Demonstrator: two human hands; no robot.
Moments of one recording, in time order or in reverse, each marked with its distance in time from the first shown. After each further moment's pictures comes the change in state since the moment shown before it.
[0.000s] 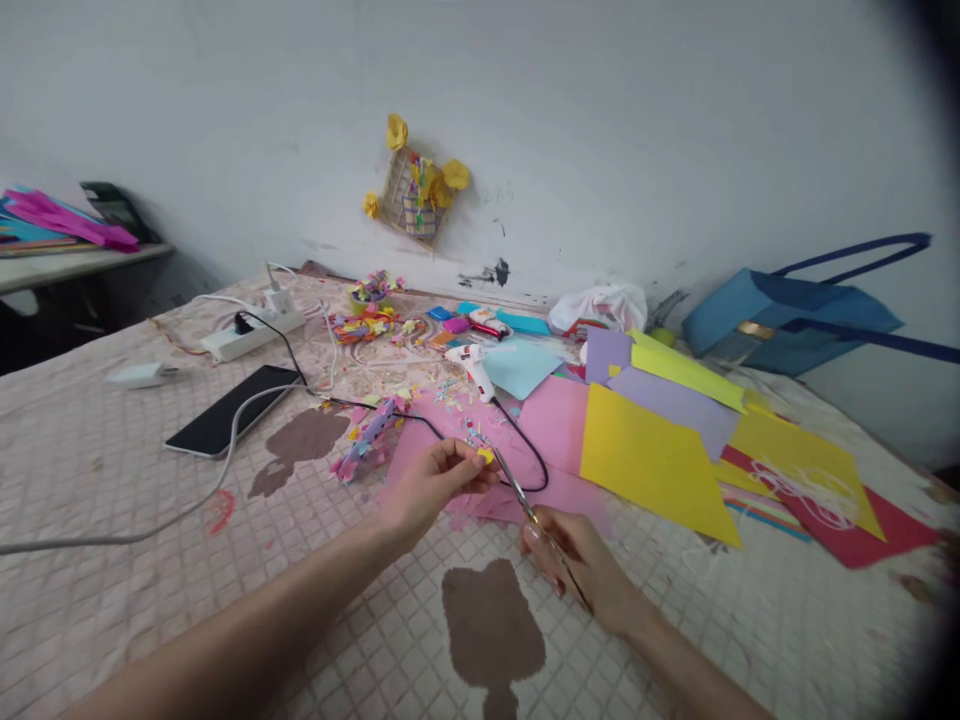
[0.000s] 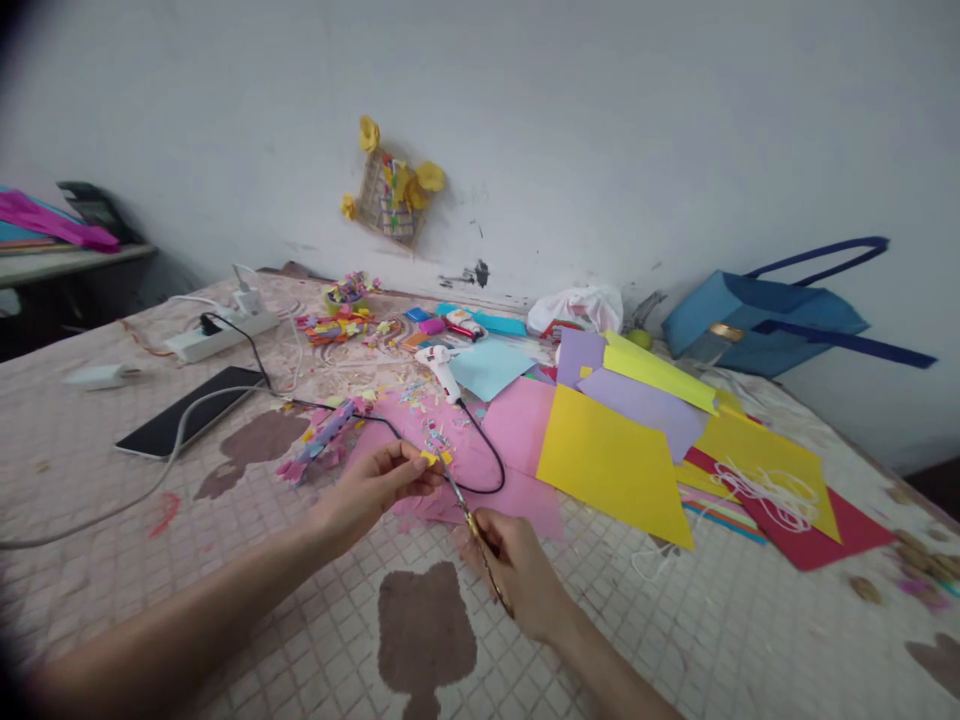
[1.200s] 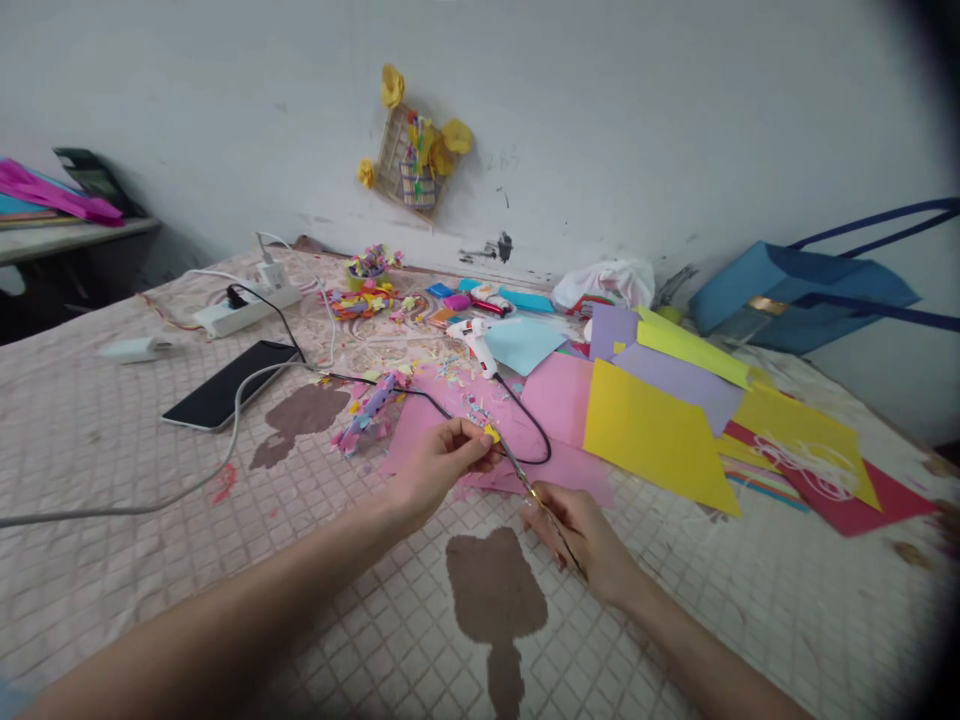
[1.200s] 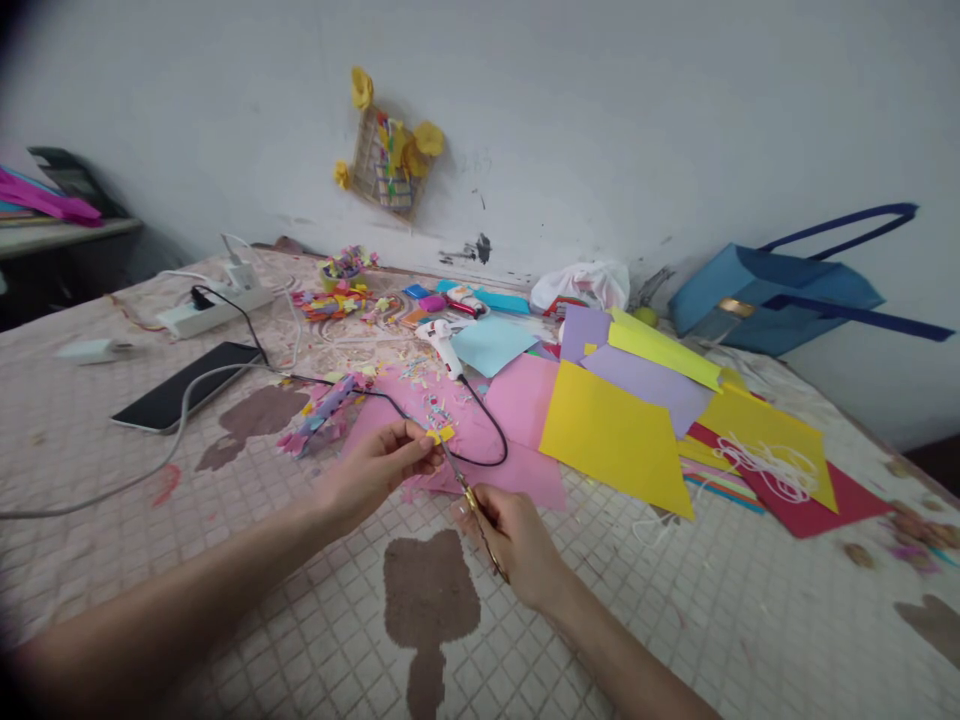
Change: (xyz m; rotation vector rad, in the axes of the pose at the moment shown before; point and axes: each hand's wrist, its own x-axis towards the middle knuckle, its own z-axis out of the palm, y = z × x) left_hand -0.003 -0.010 0.005 0.018 0.013 0.045; right_hand -0.002 0.003 0.004 -0.155 0.035 -0.042
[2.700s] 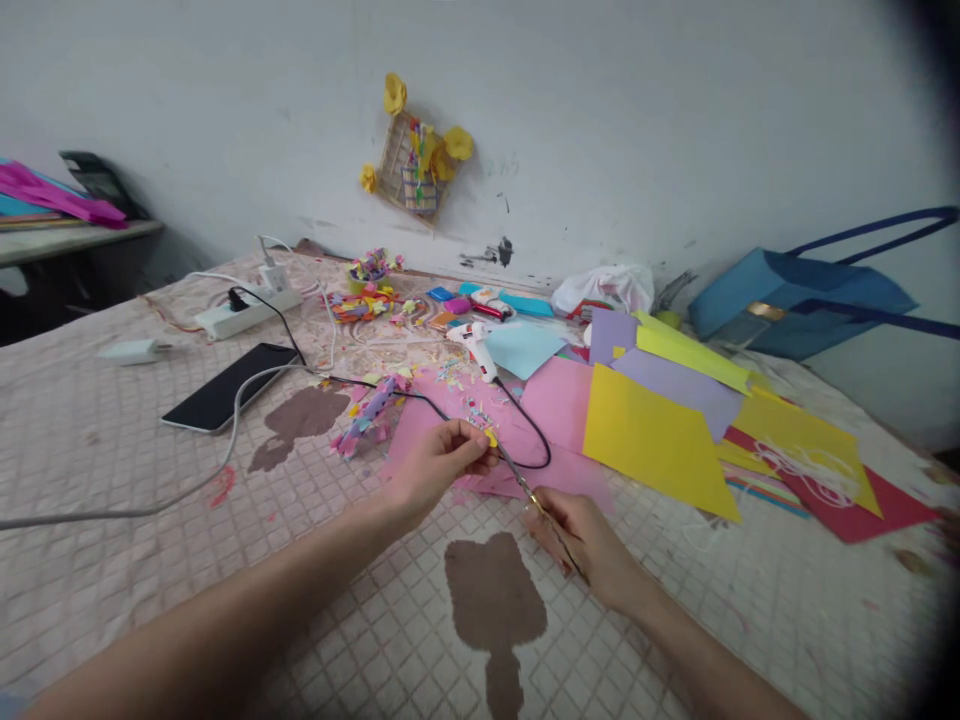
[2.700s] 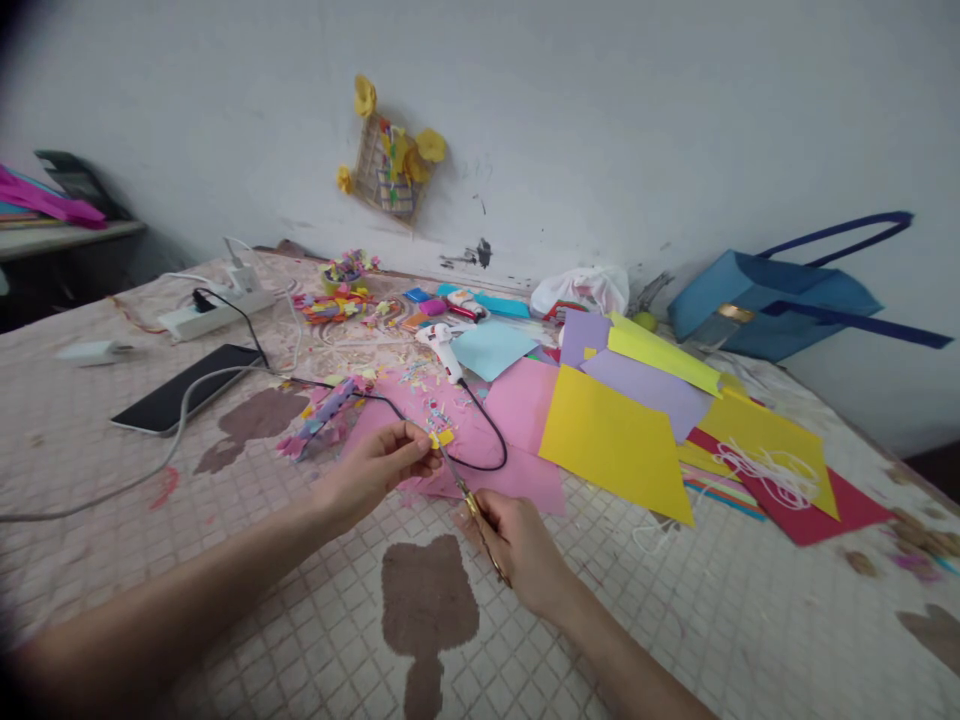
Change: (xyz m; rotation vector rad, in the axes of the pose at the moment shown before) left_hand 0.003 0.001 -0.005 0.038 -0.004 -0.025; right_hand 0.000 0.003 -0.002 -0.034 0.006 -0.036
